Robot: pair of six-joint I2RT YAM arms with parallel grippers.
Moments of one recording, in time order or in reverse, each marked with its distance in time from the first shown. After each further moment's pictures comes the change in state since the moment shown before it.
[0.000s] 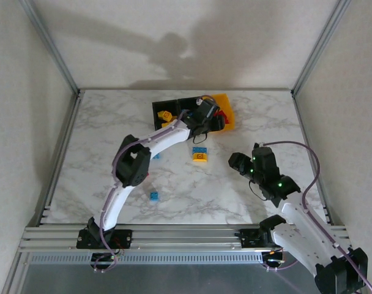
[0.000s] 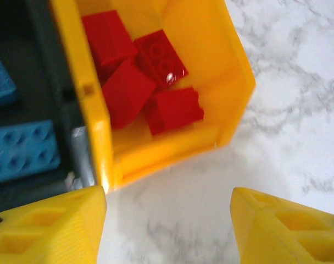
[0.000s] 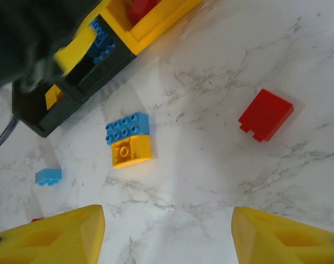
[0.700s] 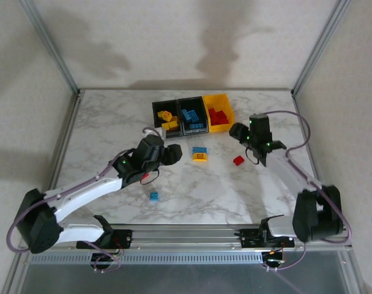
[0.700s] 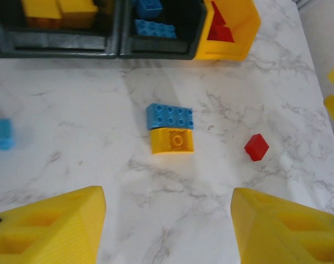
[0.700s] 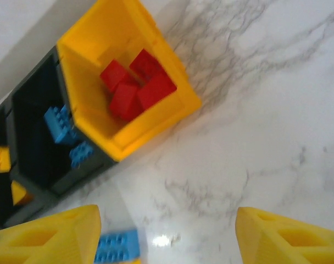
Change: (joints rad) left arm -0.015 -1.045 -1.079 0.138 -0.078 -0.088; right arm -0.193 0.578 0.315 0.238 -0.015 -0.121
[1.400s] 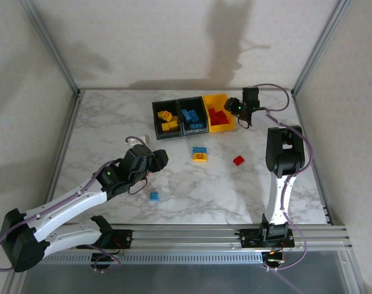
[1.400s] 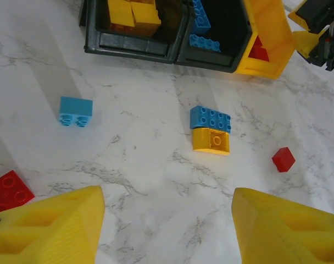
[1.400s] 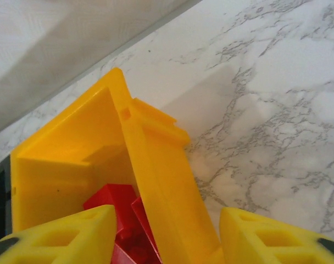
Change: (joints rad) left arm 0.000 -0.179 -0.091 -0.119 -0.119 -0.066; right arm -0.091 0.726 0.627 0.095 -0.159 -0.098
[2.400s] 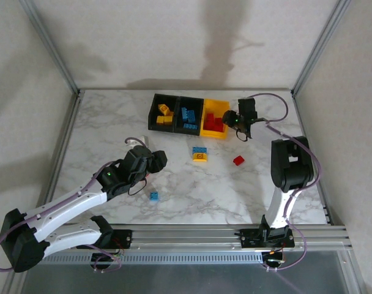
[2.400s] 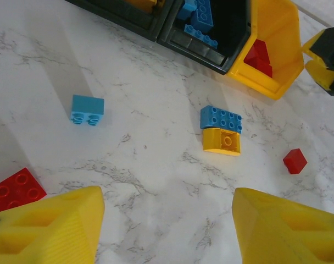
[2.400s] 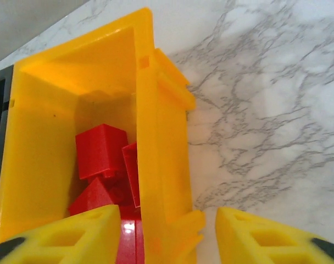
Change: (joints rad) left arm 0.003 -0.002 -0.014 -0.003 -0.018 0.000; right arm 0.074 -0.250 -0.290 -0.017 0.095 -0.030
